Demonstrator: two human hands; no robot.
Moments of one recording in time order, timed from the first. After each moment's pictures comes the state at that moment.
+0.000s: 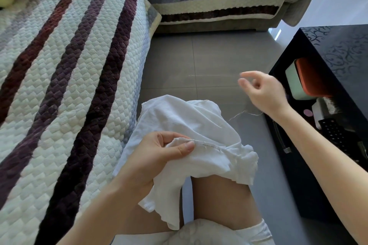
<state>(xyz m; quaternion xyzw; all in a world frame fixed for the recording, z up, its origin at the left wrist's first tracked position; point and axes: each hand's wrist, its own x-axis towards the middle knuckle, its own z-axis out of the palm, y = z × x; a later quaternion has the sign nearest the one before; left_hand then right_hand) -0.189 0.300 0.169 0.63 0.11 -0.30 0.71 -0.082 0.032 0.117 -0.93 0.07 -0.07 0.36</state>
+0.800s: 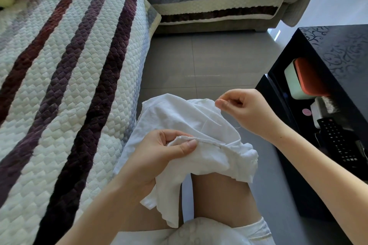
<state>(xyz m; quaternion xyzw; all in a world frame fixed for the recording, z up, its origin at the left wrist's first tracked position) -0.193 0.297 0.168 0.63 0.09 -0.30 0.71 -0.132 0.077 0.141 -0.90 -0.07 0.00 0.44</state>
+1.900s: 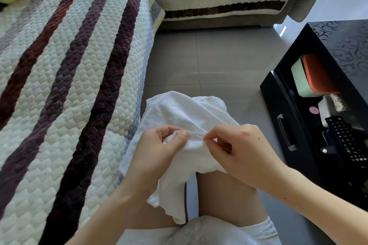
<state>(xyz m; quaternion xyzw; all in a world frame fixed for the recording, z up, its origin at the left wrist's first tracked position) -0.194 0.296 0.151 0.72 0.14 -0.15 0.66 -0.199 0.120 0.148 -0.92 -0.19 -0.07 0.33</state>
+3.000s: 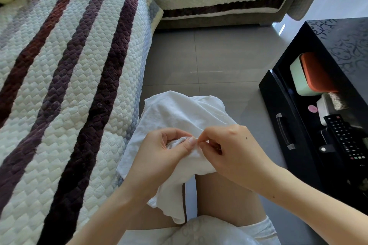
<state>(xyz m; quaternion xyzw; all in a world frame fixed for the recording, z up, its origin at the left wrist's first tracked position) -0.198 0.293 0.154 0.76 0.05 -0.17 0.63 -0.197 0.132 0.147 -0.93 -0.17 -0.05 0.33</state>
